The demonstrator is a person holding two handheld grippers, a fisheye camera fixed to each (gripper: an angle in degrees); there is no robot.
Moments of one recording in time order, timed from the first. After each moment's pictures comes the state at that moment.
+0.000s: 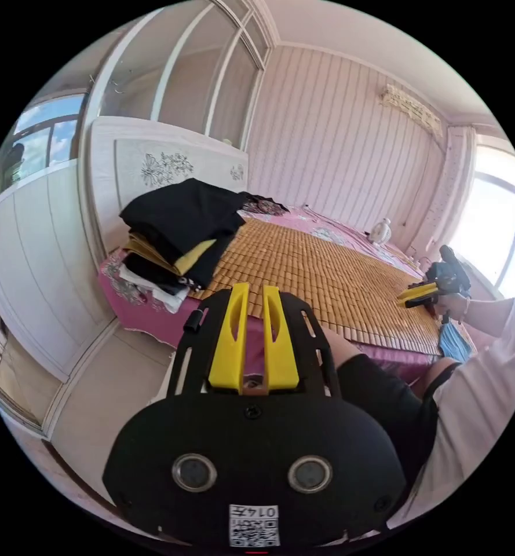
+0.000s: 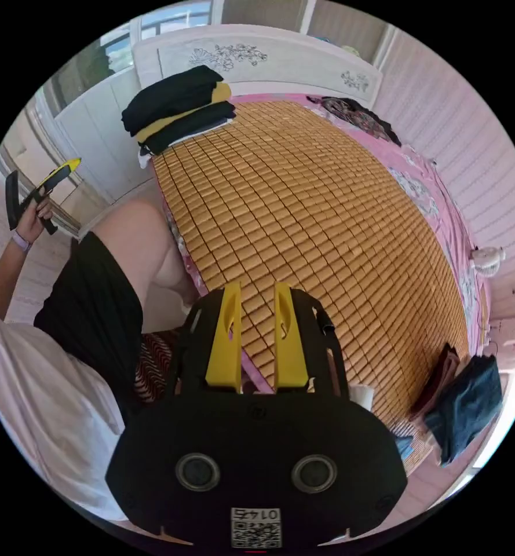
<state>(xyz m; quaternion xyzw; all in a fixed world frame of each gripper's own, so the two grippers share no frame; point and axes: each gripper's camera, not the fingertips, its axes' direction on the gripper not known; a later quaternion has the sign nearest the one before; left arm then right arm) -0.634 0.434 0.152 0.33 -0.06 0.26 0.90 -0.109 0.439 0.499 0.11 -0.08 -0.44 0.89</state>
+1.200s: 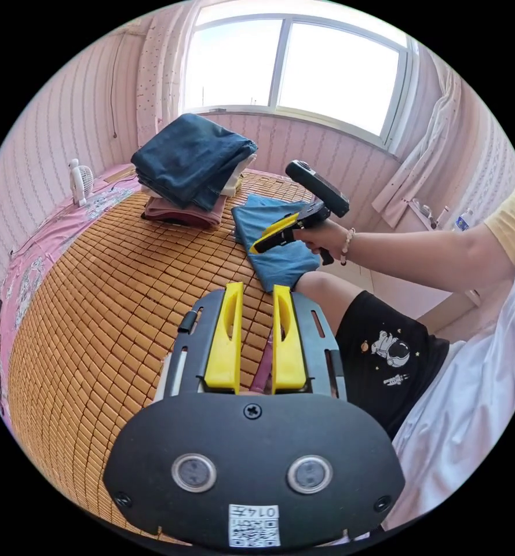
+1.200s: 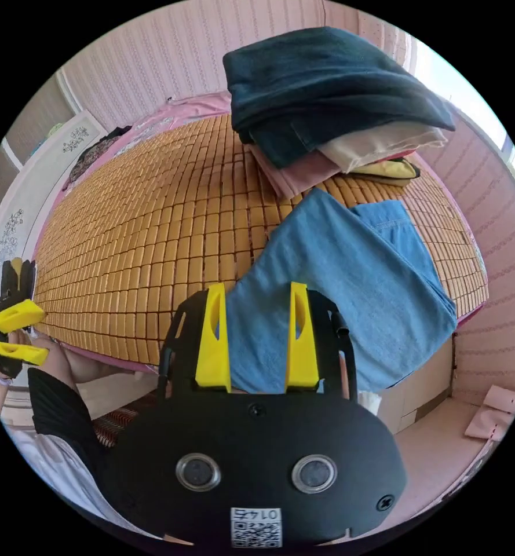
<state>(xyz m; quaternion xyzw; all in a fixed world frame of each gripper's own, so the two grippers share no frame) 0.015 0.508 0.562 -0.06 0.10 0.75 0.65 0.328 0.333 0.533 0.09 -0.10 0.04 0.99</state>
